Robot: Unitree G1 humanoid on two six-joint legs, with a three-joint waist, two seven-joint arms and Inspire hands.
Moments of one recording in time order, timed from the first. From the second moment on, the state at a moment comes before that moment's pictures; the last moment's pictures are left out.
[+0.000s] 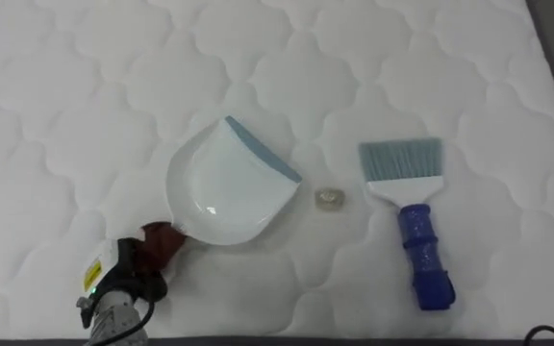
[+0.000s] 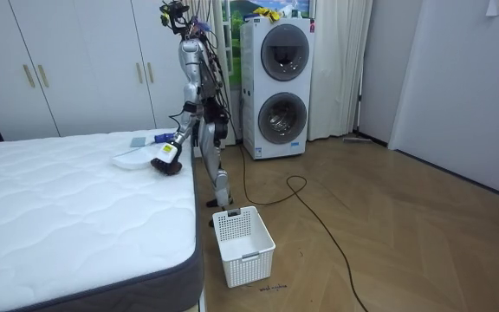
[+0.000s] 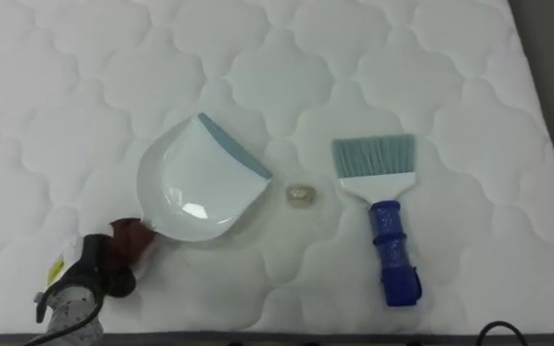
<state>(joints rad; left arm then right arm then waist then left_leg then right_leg) -0.27 0.24 -0.26 1.26 0.26 -0.13 0.49 -0.10 -0.27 0.33 1.35 0.16 -0.06 -0.09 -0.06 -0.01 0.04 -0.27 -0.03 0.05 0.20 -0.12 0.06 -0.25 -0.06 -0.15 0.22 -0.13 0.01</state>
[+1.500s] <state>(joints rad) -0.16 0.30 -0.23 1.19 0.59 -0.11 0.57 -0.05 -0.31 0.17 1.37 0.40 -0.06 -0.12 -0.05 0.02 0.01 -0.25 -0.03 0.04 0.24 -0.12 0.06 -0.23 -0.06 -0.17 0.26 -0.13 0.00</state>
